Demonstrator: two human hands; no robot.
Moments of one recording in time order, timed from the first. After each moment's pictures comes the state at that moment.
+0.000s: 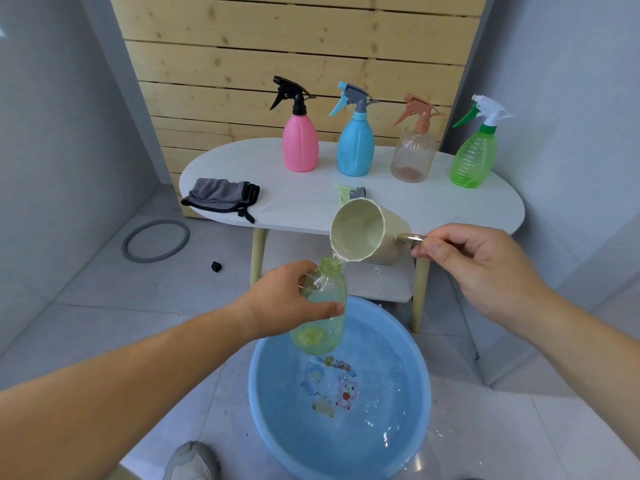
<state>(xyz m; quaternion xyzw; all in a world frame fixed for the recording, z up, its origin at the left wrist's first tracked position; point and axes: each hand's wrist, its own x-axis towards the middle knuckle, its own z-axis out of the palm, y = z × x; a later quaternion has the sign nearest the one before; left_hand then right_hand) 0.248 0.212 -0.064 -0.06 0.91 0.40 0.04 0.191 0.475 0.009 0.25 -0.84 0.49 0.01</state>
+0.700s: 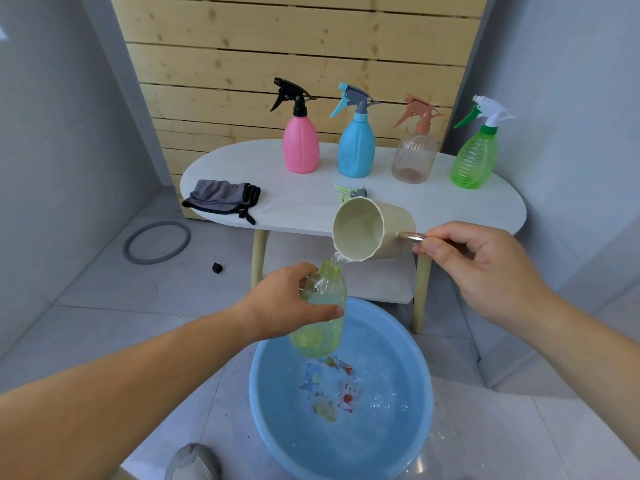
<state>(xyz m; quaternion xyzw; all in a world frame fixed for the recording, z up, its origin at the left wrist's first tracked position) 0.246 0.210 -0.068 -0.06 0.92 0.39 0.04 0.192 0.475 0.010 0.26 -0.85 0.47 0.04</state>
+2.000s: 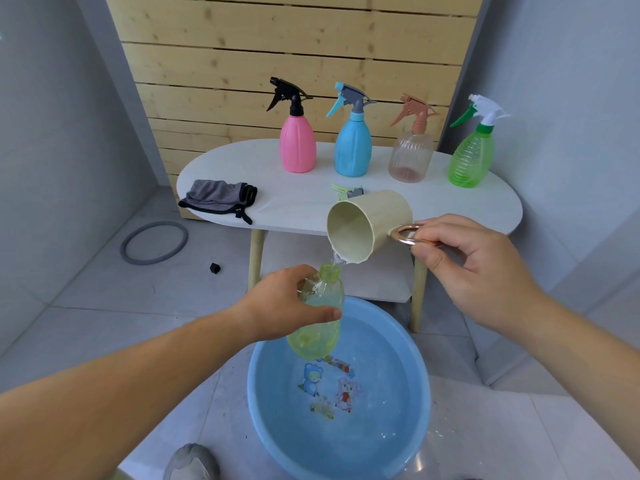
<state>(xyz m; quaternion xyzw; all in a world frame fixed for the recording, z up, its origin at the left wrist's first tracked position) 0.242 0.209 -0.077 -0.06 0.92 0.38 0.05 0.188 0.475 0.002 0.35 -0.83 0.41 0.11</state>
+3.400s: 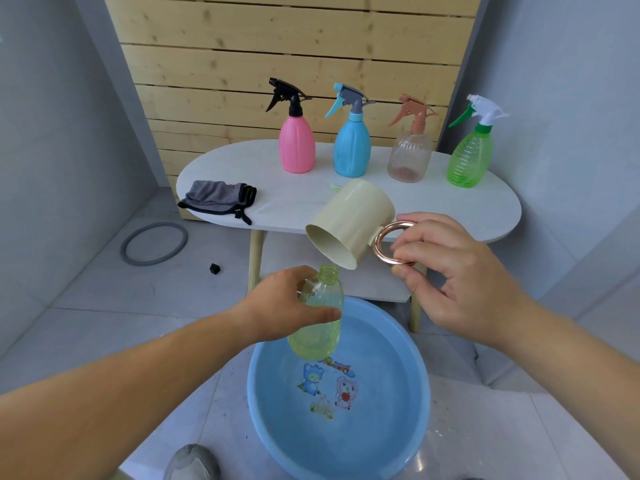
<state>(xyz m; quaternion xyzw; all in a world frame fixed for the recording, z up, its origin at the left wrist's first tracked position) 0.245 0.213 -0.072 -0.07 0.92 0.38 0.06 0.190 0.467 -0.005 0.49 -0.80 0.27 0.23</state>
